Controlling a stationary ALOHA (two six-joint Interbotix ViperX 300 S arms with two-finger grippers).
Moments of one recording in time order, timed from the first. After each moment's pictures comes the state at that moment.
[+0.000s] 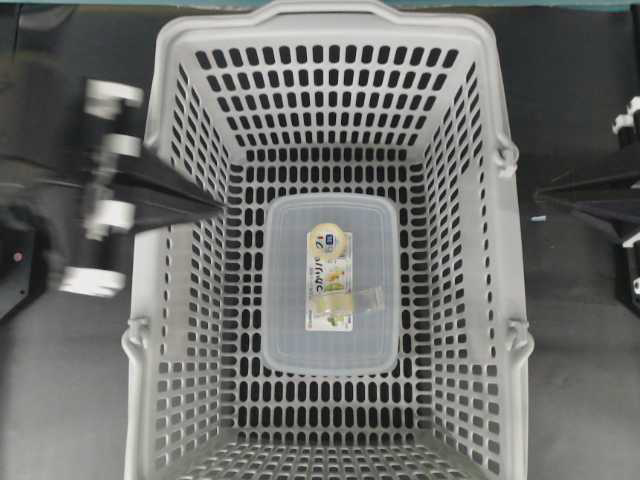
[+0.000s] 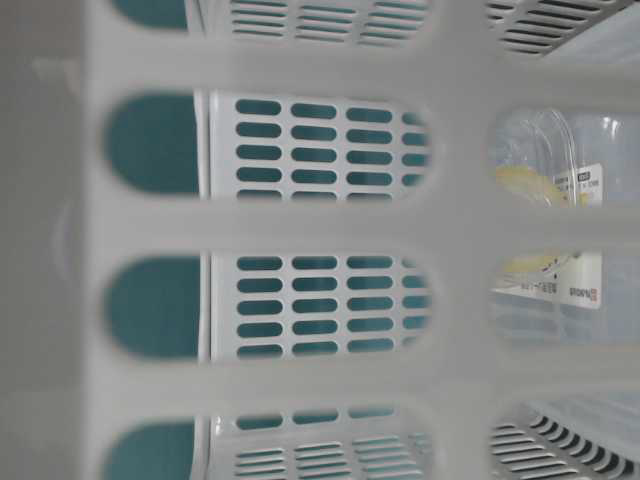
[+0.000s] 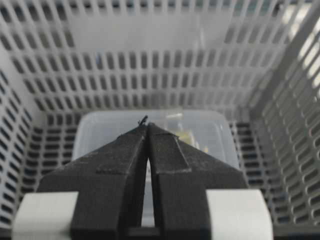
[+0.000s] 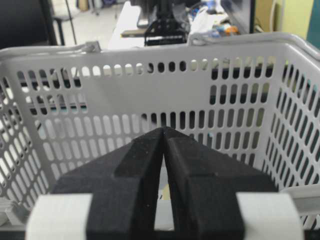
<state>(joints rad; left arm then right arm) -0.05 -0.53 0.57 0.04 0.39 -0.04 0.00 -0.98 1.16 0.01 -0.14 0.03</state>
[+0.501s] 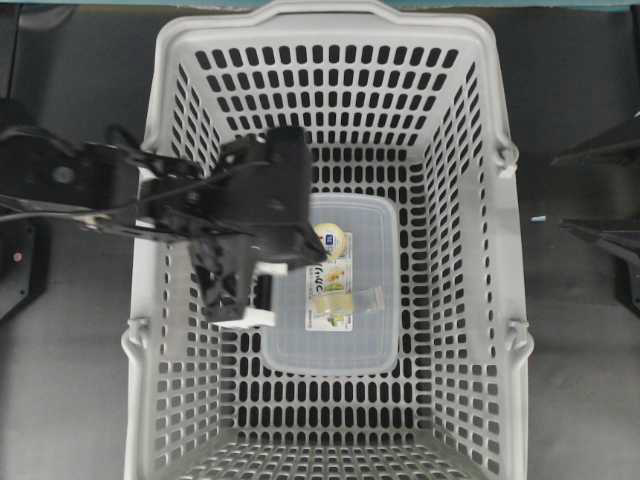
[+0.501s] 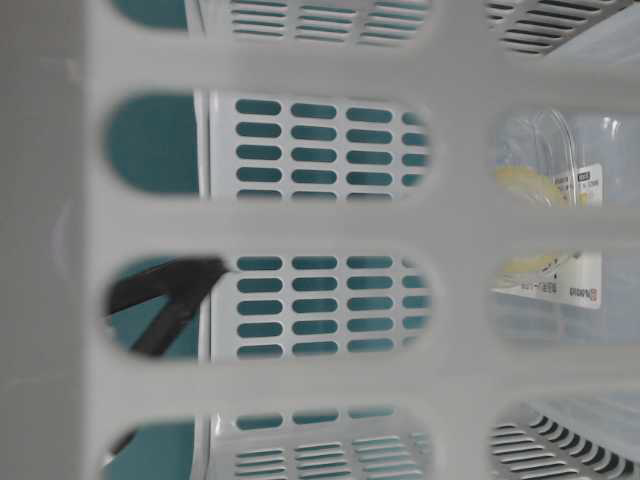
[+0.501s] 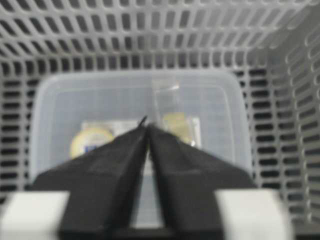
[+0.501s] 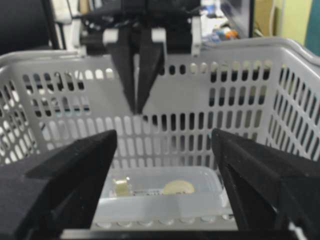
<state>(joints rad) -0.08 -0.12 0.29 0.04 0.60 -0.09 0.00 -1.07 1.16 0.01 -0.06 0.03</state>
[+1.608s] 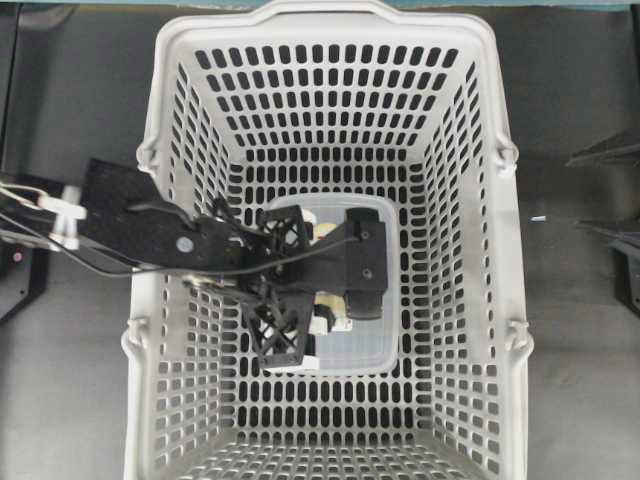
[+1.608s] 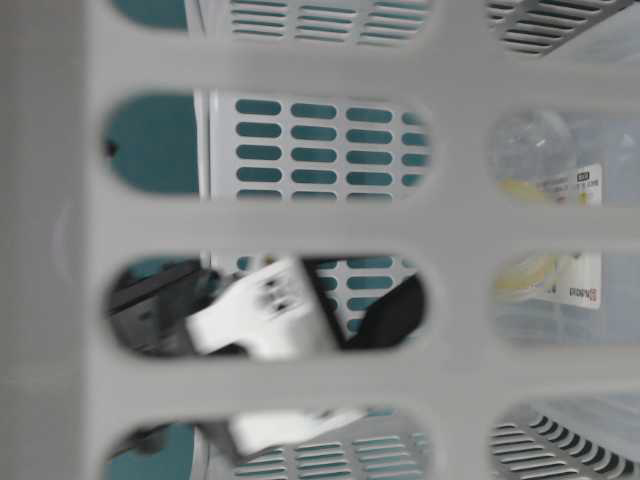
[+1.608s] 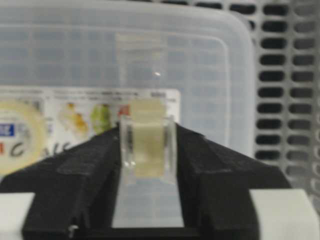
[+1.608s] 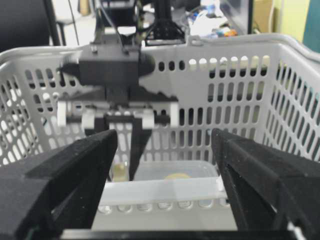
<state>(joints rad) -0.14 0.10 0.22 0.04 0.69 -0.20 0.00 -1.13 1.18 0.01 -0.02 0.03</state>
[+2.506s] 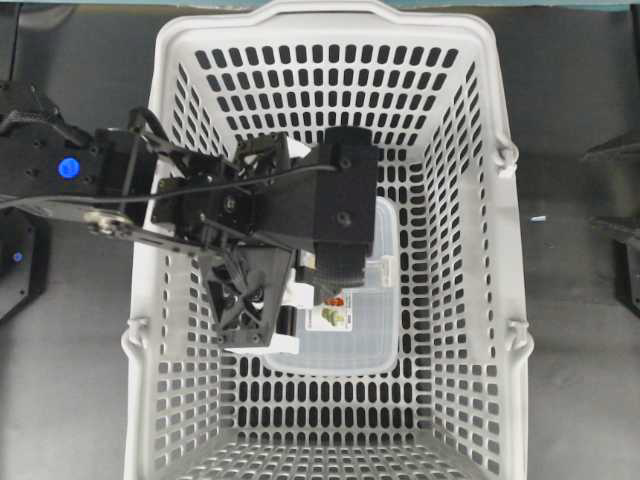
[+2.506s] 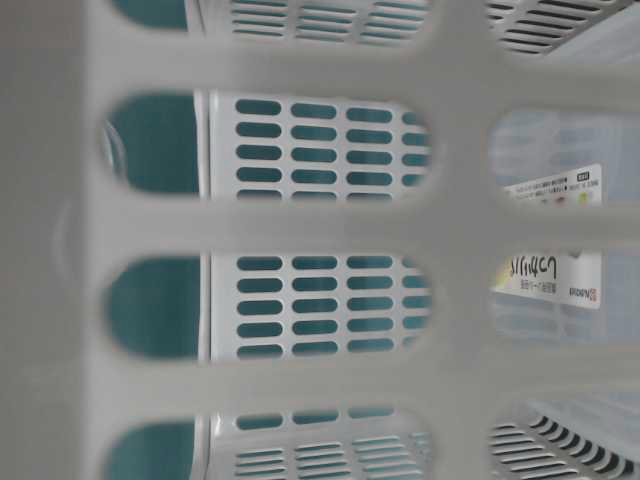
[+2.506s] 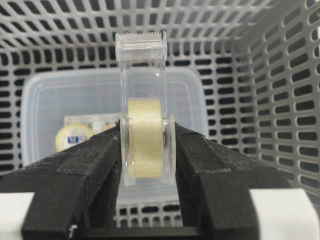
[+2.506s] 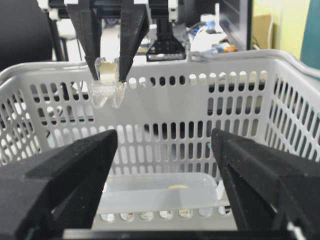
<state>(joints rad) -0.14 -0.04 -0.08 0.04 1.00 -0.10 0.00 -1.18 1.19 0.01 -0.02 0.03</state>
